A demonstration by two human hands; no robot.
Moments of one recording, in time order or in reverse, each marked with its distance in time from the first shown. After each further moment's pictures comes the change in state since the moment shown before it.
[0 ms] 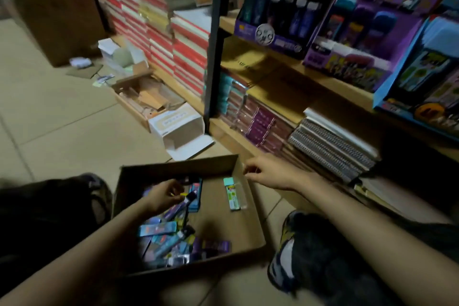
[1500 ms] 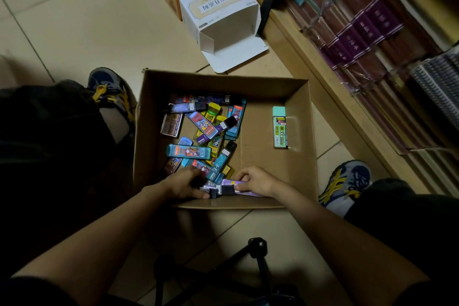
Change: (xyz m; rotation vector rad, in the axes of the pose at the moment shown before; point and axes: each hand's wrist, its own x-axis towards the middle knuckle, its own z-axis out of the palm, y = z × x) left_hand -0.005 -0.148 0.109 0.045 -0.471 -0.120; right_hand 0.077 0.003 0.273 0.617 -0.568 0.338
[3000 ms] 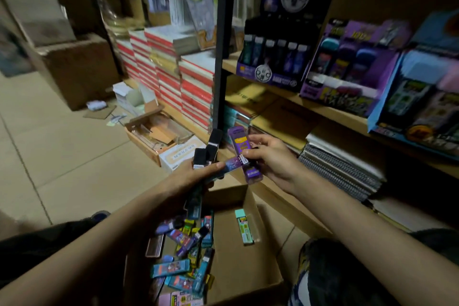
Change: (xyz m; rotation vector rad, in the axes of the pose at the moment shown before) left_hand -0.157 0.258 -0.148 -0.671 0.358 0.542; right_hand -0.275 -0.167 -0.146 0.790 0.628 -0.609
